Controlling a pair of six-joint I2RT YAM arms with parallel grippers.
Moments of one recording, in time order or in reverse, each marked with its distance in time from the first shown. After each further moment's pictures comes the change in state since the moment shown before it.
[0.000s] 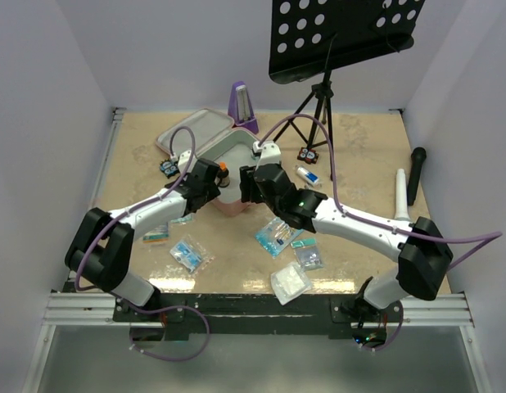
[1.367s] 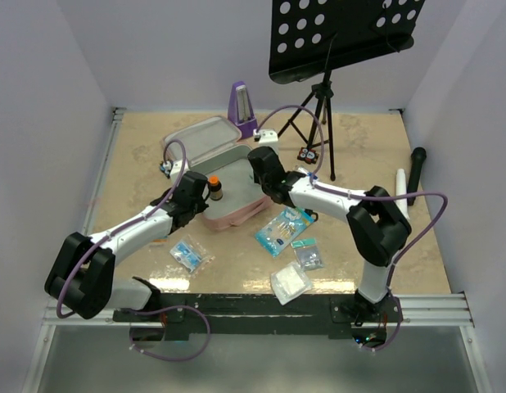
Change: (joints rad) left arm 0.008 -0.197 -0.182 0.032 0.036 0.158; right arm -0.162 0.321 0.126 0.096 0.109 -0.093
